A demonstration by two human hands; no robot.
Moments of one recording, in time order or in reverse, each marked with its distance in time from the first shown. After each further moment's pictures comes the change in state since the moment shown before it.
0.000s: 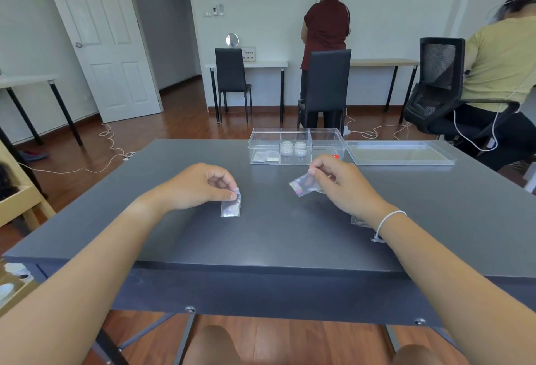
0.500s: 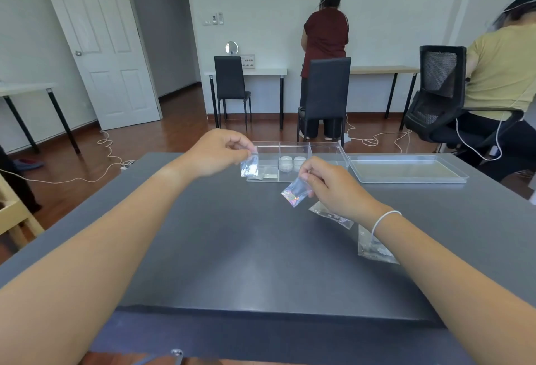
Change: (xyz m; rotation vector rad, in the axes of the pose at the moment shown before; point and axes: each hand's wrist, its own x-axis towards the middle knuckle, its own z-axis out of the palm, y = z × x) left_hand 0.080 0.038 -0.019 0.038 0.215 0.128; right_hand 0.042 0.007 0.002 0.000 -0.090 0.028
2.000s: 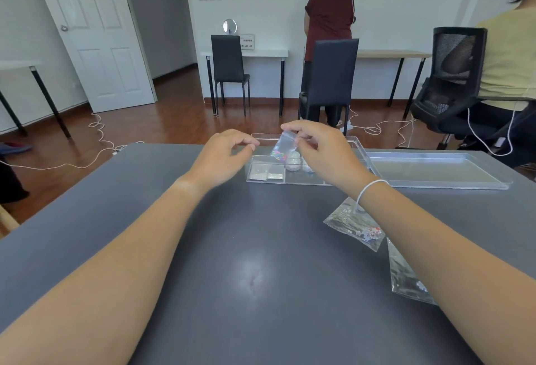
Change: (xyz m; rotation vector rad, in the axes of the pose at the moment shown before) left_hand 0.050 -0.068 0.041 0.091 0.196 0.121; right_hand 0.086 0.014 0.014 0.005 0.195 -0.112
